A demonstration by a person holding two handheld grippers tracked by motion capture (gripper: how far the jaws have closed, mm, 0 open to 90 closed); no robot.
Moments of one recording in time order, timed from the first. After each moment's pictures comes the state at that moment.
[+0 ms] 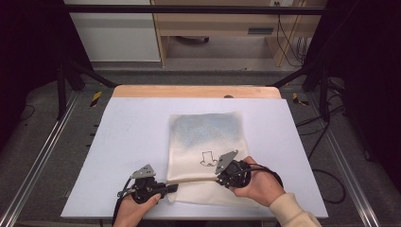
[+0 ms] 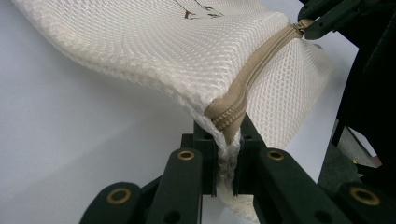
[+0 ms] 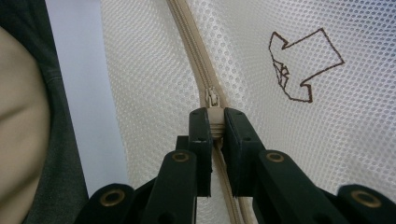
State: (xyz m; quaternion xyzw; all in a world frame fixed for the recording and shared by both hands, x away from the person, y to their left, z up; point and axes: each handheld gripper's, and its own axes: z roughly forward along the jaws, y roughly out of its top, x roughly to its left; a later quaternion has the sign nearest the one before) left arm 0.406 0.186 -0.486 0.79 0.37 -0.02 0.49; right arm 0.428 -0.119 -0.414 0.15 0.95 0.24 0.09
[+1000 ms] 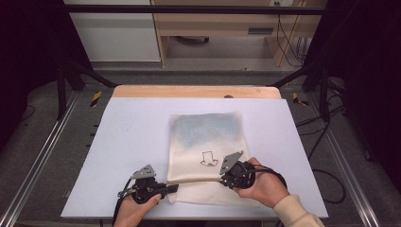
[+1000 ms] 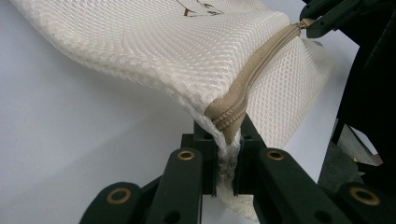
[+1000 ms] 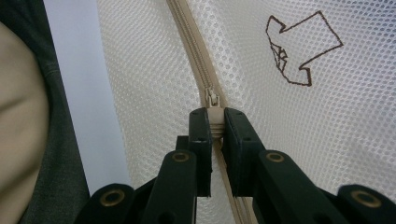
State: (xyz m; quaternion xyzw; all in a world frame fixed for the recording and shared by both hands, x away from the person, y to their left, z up) left arm 0.405 0.185 -0.486 0.79 0.37 -0.02 0.49; right arm 0.427 -0.131 -0.416 0.16 0.95 0.24 0.08
